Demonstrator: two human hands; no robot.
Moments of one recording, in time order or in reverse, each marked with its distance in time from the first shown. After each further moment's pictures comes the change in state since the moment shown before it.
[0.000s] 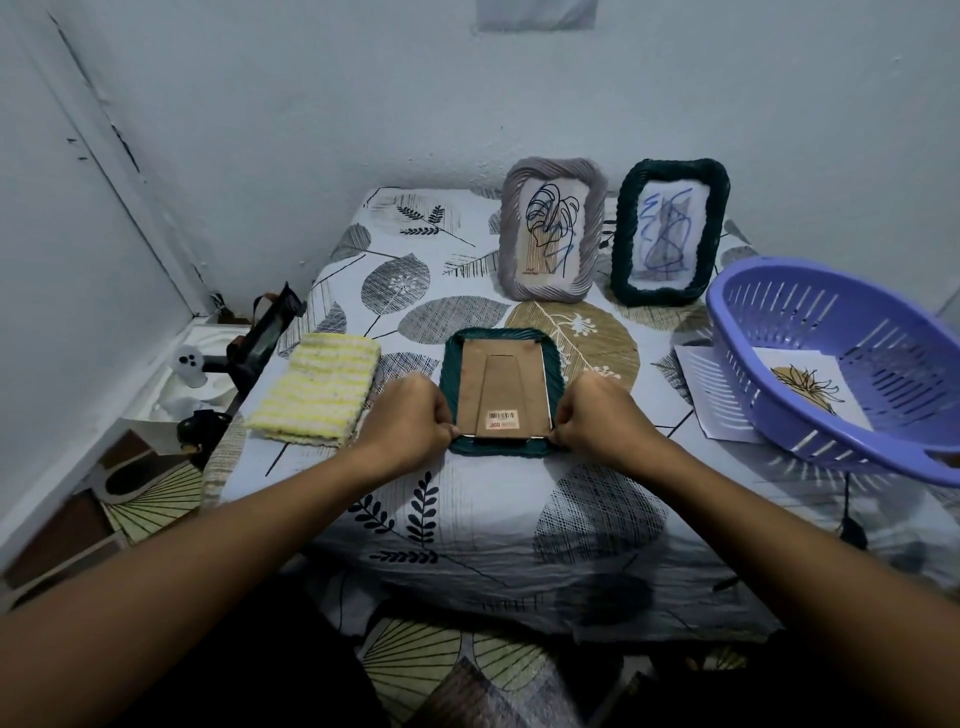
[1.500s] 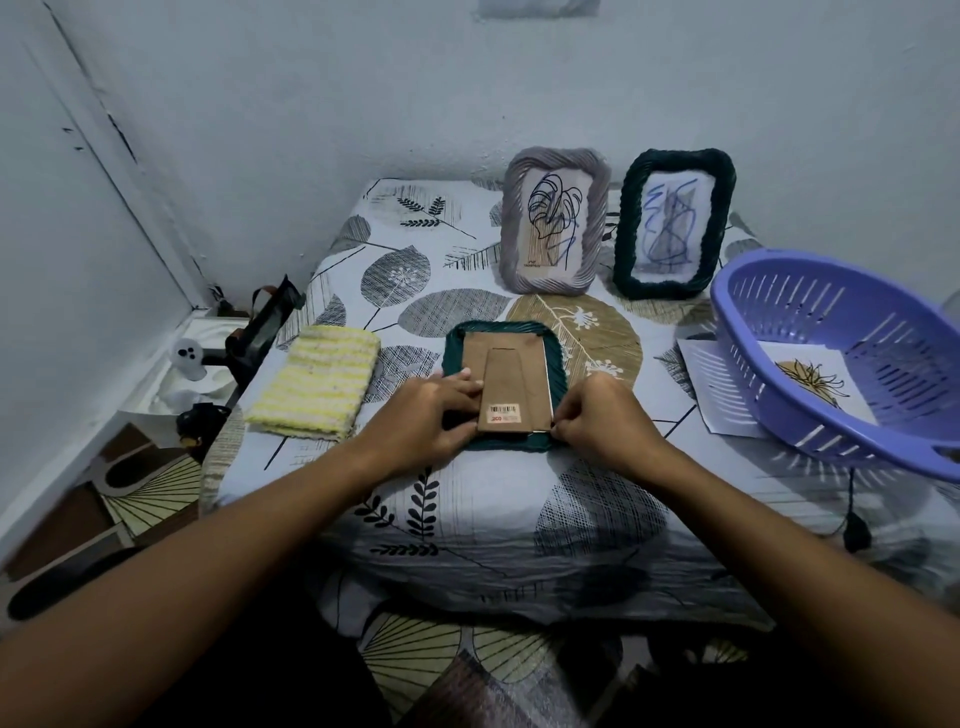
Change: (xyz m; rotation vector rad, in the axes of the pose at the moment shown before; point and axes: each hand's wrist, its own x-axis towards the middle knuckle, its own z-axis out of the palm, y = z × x) left_hand 0.011 -0.022 0.016 -0.046 -0.004 0.497; right_hand -0.016 -0.005 -0.002 0.112 0.033 0.023
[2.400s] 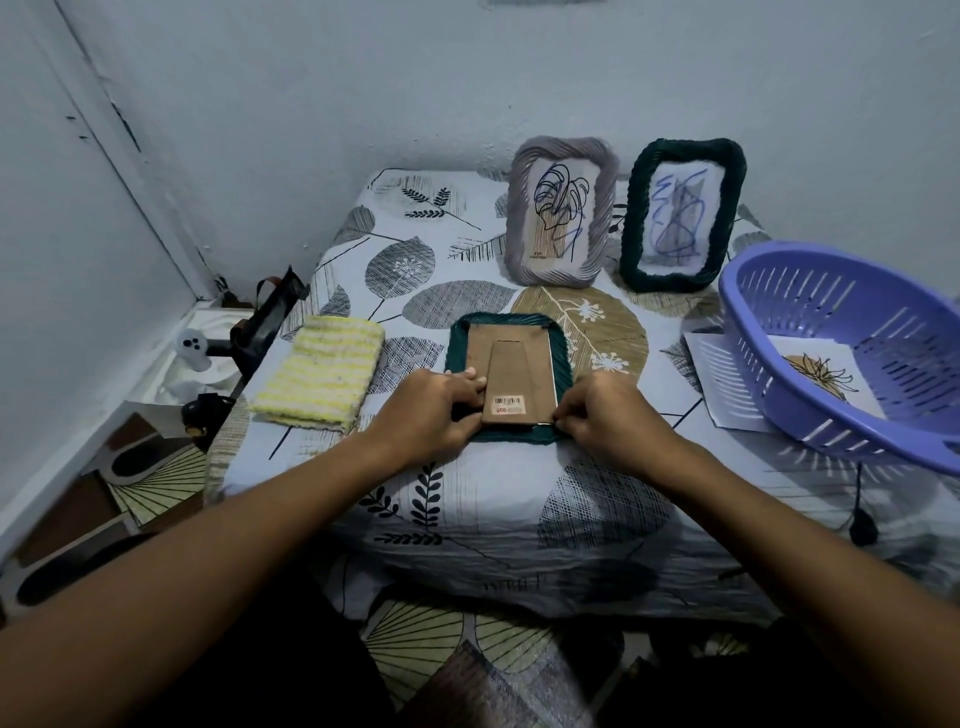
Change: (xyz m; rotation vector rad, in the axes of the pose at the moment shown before) left_hand 0.000 -0.005 0.011 -0.020 0.084 -0.004; right_hand 0.000 0.011 0.000 -0.102 -0.037 -0.225
